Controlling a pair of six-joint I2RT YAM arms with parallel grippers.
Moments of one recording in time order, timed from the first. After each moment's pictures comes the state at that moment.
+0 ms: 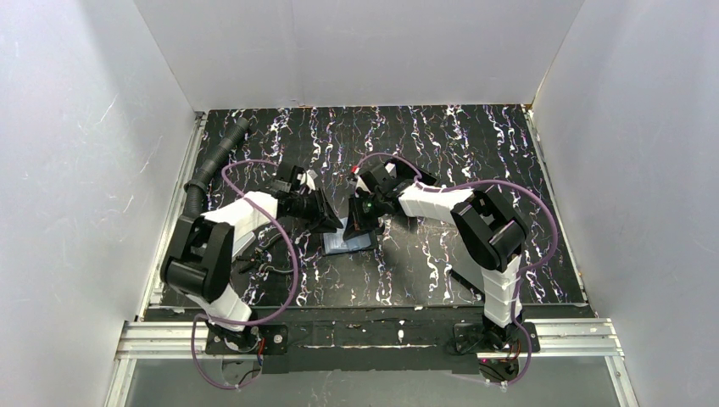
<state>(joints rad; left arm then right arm) -0.34 1.59 0.91 -0.36 0.56 -0.72 0.76 1.98 1.26 -0.23 -0.51 0.60</state>
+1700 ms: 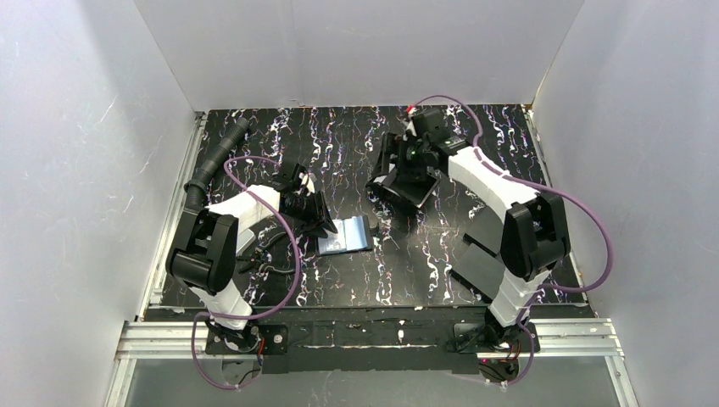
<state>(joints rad) -0.34 1.68 0.98 -0.51 0.46 -0.59 0.52 1.78 1.48 -0.53 -0.35 0.48</state>
